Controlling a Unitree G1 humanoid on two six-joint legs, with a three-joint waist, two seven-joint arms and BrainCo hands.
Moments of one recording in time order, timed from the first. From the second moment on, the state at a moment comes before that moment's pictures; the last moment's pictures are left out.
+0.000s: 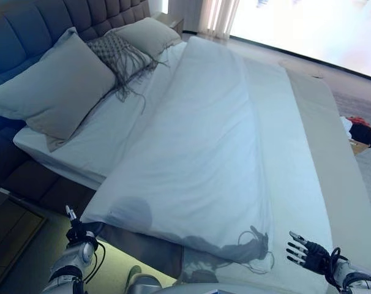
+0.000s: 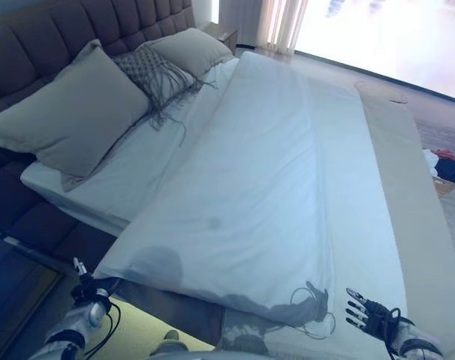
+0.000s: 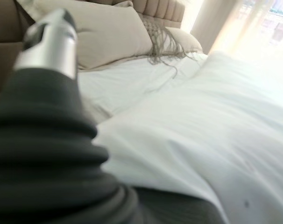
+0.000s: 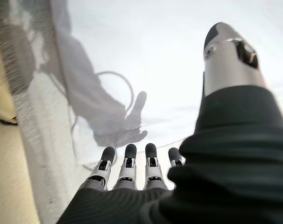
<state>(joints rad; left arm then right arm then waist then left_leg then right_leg) -0.16 0.39 0.46 1.13 -1.66 0.41 -0.28 -0.12 -0.60 -0.19 1.19 0.50 0.33 0.51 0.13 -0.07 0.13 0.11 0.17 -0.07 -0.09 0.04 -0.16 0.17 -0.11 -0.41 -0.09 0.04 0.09</state>
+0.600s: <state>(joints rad) -0.06 0.45 0.45 1.30 -1.06 0.33 -0.45 -0.12 -0.60 -0.18 1.18 0.58 0.33 0.51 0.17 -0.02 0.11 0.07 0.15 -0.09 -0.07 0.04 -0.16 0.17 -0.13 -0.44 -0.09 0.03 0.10</state>
